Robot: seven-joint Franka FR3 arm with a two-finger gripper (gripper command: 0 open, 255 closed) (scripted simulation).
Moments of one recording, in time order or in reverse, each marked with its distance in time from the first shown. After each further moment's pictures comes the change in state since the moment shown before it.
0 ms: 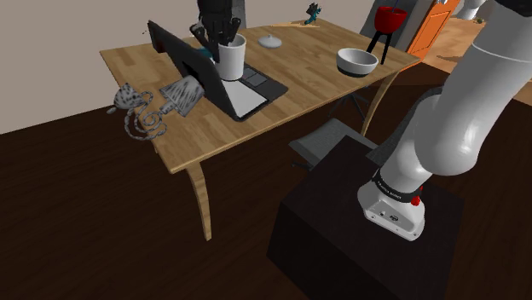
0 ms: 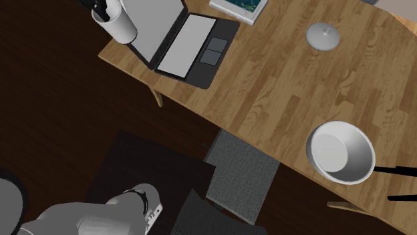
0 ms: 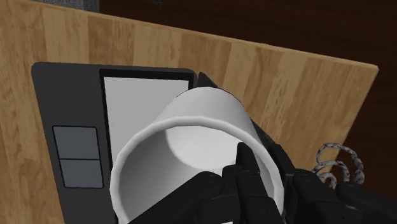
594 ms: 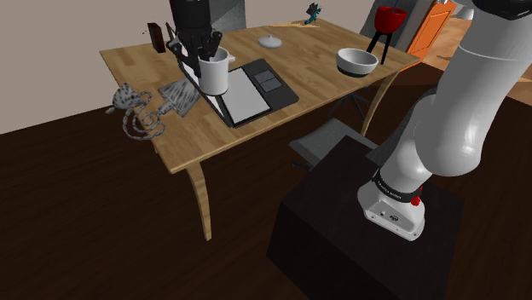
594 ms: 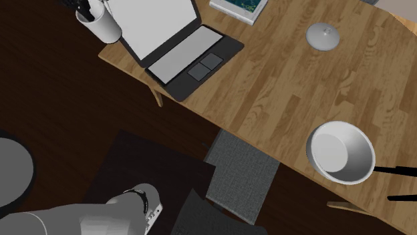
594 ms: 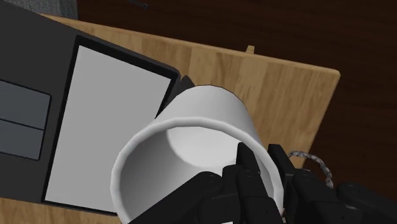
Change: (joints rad) arm 0.064 0.096 0.049 0.075 -0.028 0.003 0.117
